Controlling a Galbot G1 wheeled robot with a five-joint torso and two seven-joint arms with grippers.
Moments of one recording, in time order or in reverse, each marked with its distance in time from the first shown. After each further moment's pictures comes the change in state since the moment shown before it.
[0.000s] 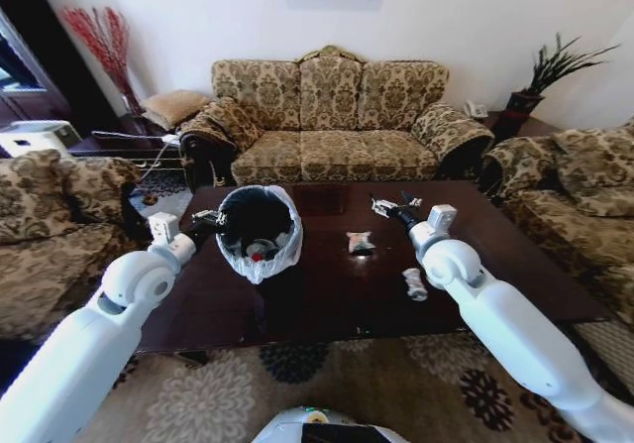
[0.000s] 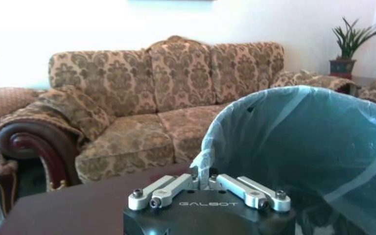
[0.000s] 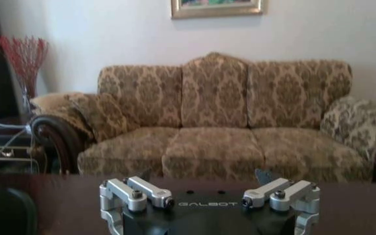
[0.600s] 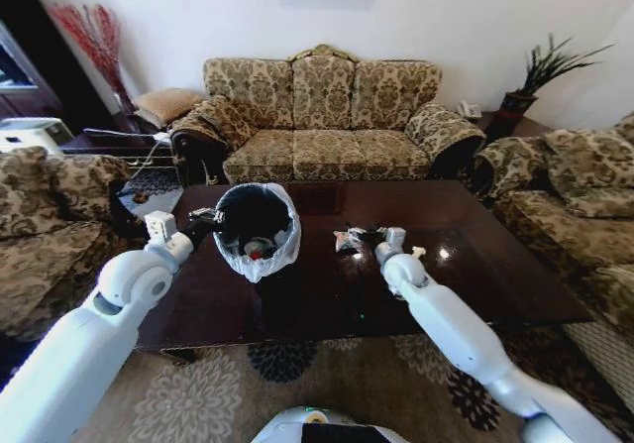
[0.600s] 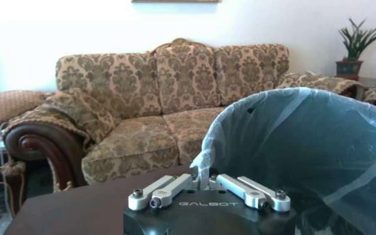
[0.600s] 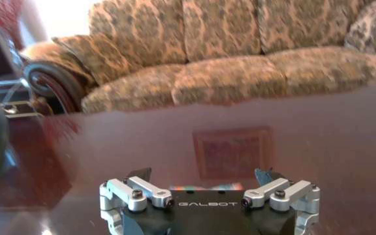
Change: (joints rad) left arm -0.010 0.011 0.004 -0.002 0.000 0.000 -0.009; right arm 0.063 0.255 -0.120 -0.395 -0.029 0.008 -0.066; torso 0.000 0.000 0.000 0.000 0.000
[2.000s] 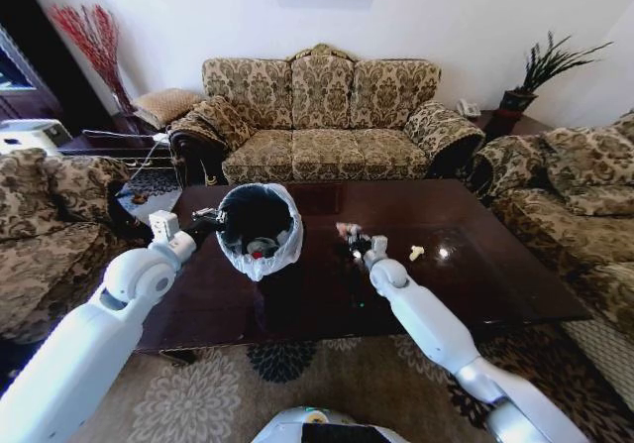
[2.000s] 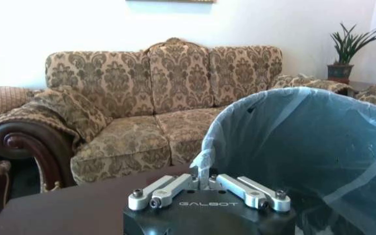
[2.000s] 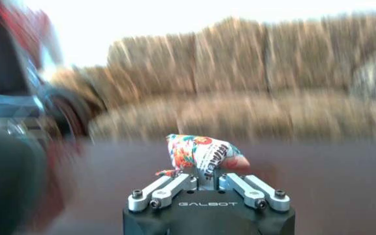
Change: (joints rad) left arm -0.022 -0.012 0.022 0.043 0.001 -0.019 0.032; right arm 0.016 0.000 0.032 0.099 -0.132 0.051 -0.040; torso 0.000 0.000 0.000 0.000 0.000
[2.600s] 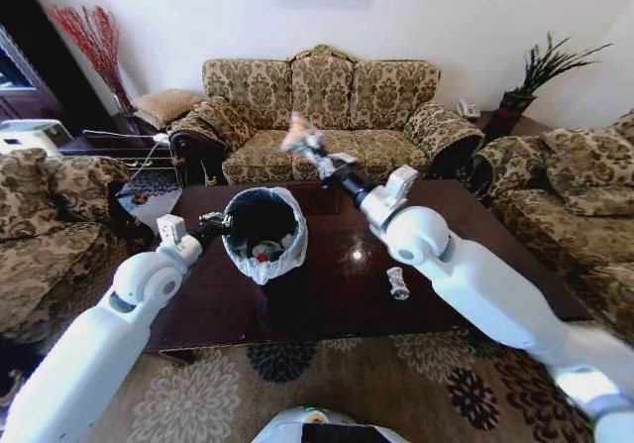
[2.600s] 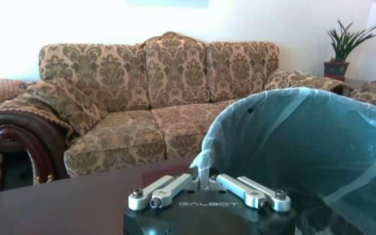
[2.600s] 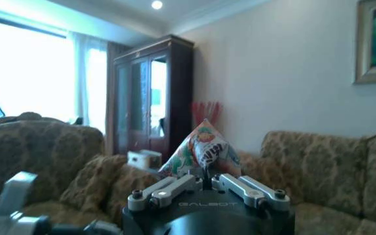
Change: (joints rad) left arm 0.000 -0.026 0.029 -0.002 0.019 0.006 -0.002; right arm 0.410 -0.245 -0.325 0.577 0.362 -0.060 0.011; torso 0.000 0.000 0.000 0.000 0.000
